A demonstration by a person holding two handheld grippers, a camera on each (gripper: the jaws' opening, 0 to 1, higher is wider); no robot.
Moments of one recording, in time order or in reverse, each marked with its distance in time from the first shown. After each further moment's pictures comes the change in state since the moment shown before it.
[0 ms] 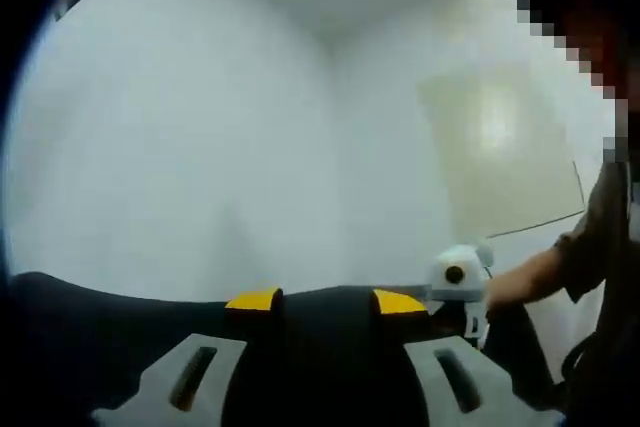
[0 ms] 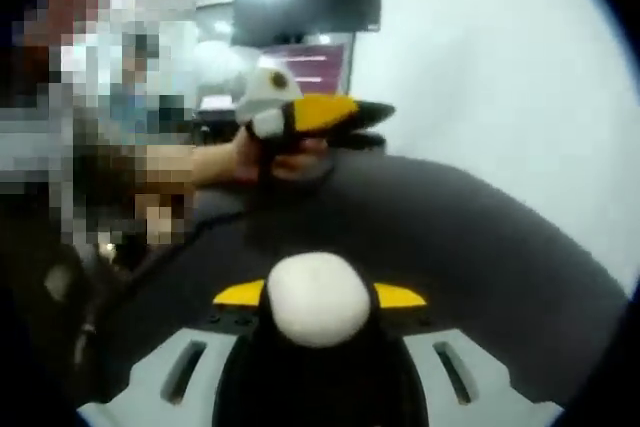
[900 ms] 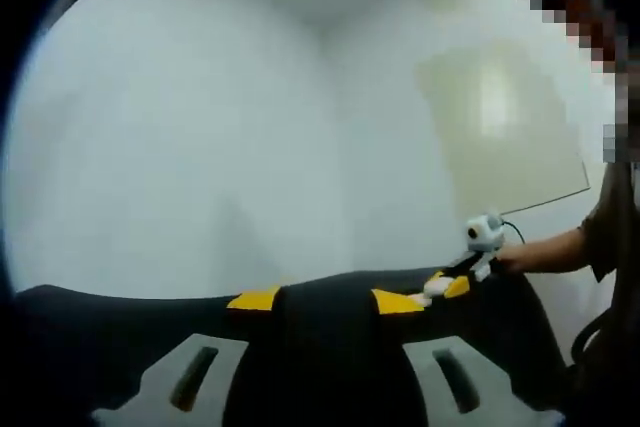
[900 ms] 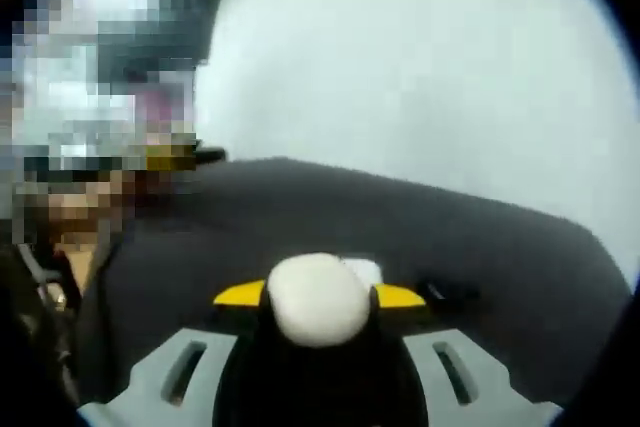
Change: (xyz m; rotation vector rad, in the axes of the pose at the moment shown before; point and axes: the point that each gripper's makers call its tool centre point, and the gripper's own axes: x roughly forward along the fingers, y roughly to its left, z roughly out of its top) left arm 0.001 0.004 -0.011 0.063 0.052 0.028; right arm -0.216 -0.075 -0.076 0.340 -0.036 -0.672
